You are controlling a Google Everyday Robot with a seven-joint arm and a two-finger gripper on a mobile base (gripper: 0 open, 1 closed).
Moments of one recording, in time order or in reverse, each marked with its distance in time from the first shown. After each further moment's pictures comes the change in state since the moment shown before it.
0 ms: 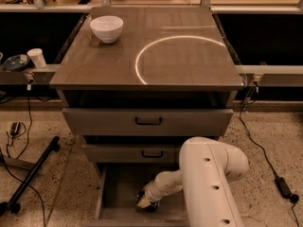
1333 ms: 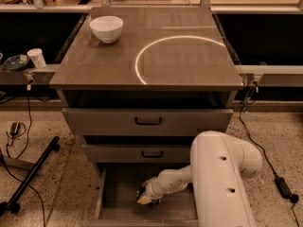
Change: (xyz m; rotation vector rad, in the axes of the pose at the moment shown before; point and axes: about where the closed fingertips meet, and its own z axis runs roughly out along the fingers) arm -0.023 0.002 -0.045 0.042 -0.051 -0.040
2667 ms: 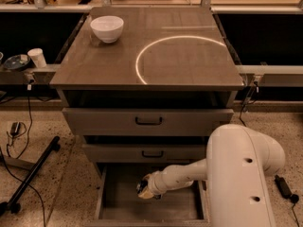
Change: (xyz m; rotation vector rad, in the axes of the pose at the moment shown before) arm -0.033 -0.002 -0.064 0.054 -0.049 -0.068
